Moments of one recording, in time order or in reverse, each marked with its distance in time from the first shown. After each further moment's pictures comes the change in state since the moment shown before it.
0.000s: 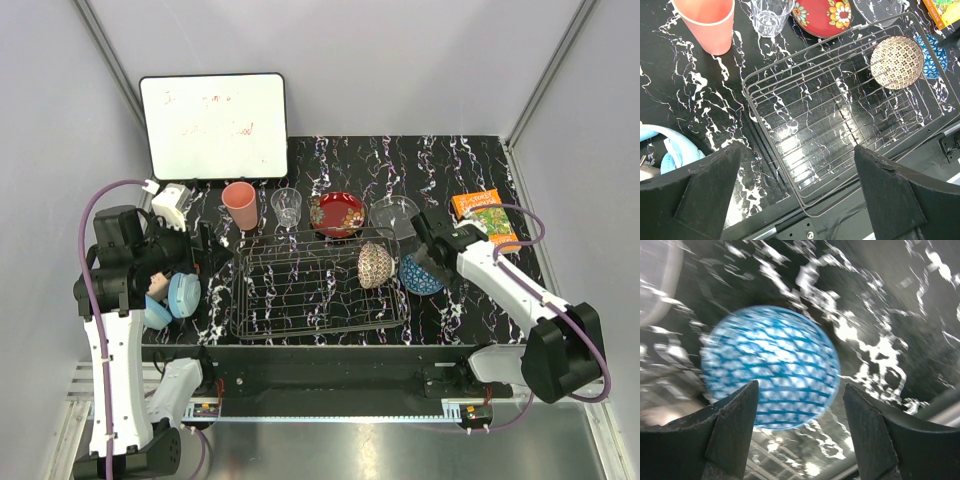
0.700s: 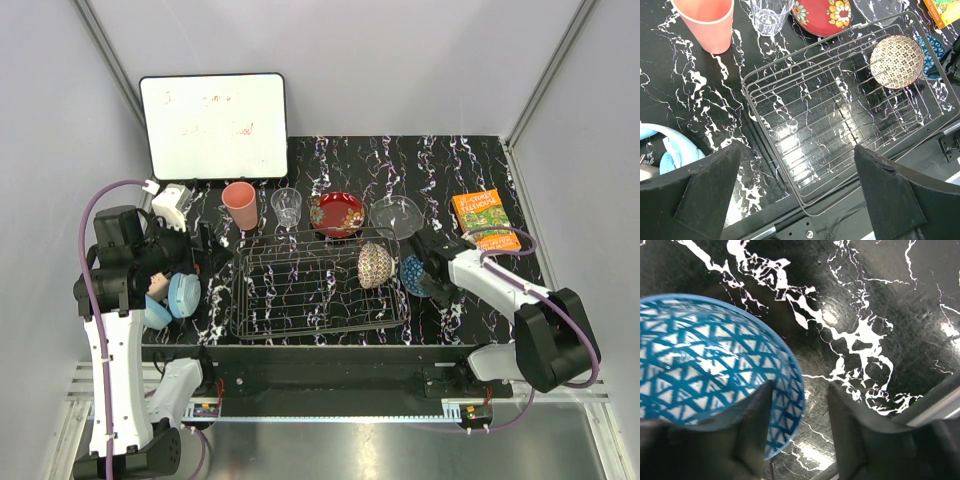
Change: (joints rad) left arm 0.000 -0.001 0.000 -0.005 0.000 0.000; right arm 0.000 0.055 -0.184 0.041 -0.032 0.086
